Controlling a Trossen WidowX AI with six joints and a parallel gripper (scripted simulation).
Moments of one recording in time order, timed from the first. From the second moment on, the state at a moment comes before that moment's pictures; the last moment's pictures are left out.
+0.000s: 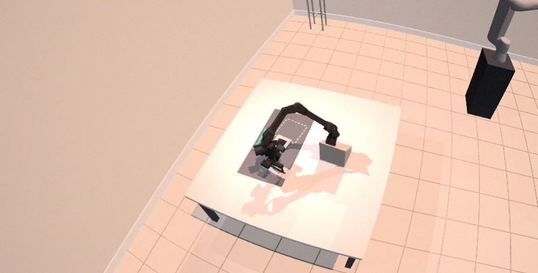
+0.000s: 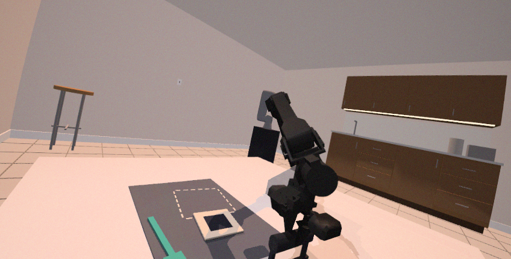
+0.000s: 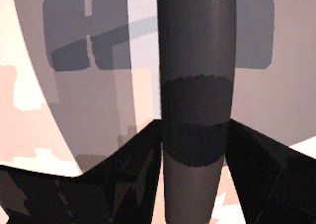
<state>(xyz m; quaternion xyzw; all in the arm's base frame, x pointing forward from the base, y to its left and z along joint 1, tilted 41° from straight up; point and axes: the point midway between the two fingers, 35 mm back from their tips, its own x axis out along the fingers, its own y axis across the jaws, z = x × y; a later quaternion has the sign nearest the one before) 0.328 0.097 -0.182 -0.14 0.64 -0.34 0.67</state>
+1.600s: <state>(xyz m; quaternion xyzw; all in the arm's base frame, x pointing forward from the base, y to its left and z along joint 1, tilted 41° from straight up) 0.328 0.097 -0.182 0.08 0.50 -0.53 0.68</state>
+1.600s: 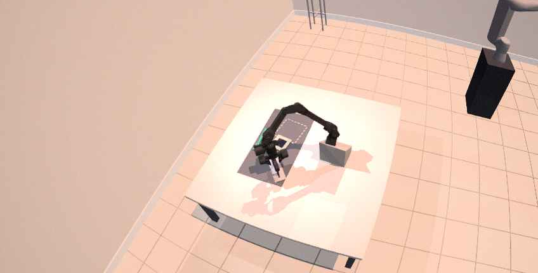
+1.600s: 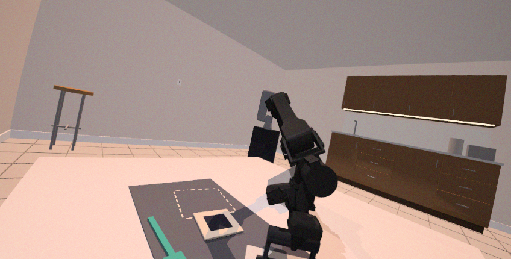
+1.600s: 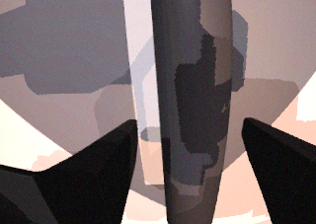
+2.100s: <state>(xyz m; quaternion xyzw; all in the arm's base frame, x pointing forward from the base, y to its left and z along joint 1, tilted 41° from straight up) 0.329 0.125 -0.147 0.09 0.49 -0.54 0.68</state>
